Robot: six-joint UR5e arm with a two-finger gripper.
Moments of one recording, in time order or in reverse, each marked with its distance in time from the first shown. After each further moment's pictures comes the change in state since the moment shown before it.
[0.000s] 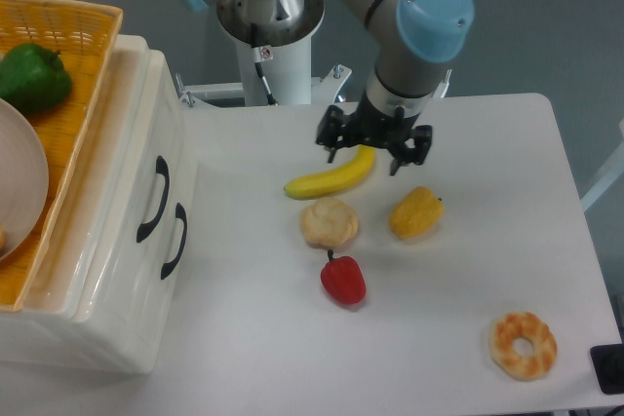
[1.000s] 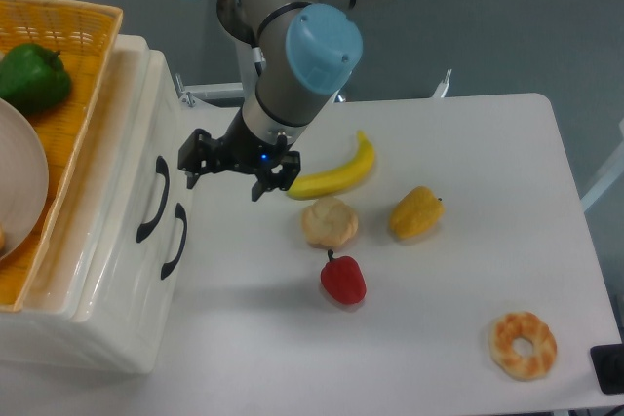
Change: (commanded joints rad) arm -0.192 -0.049 0.014 0.006 -0.215 -0.198
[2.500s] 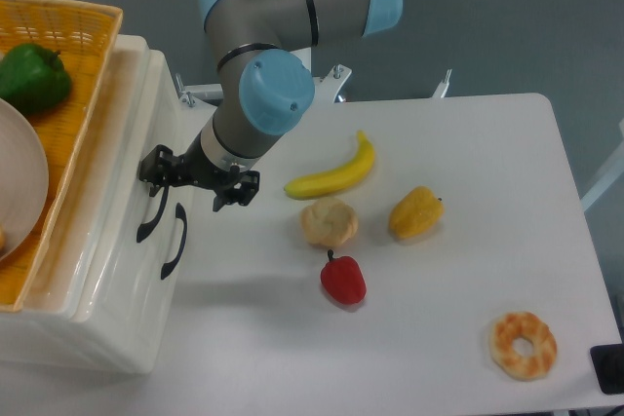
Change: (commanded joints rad) arm -0.052 -0.051 -0.012 0.000 0.011 -0.002
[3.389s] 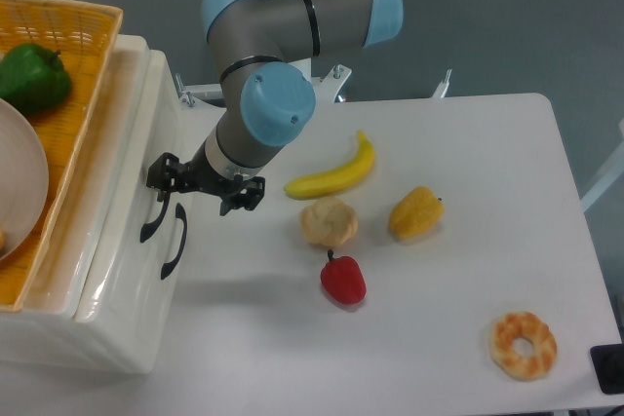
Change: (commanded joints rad) arm 0.000 -0.011 0.003 0.008 0.055 0.011
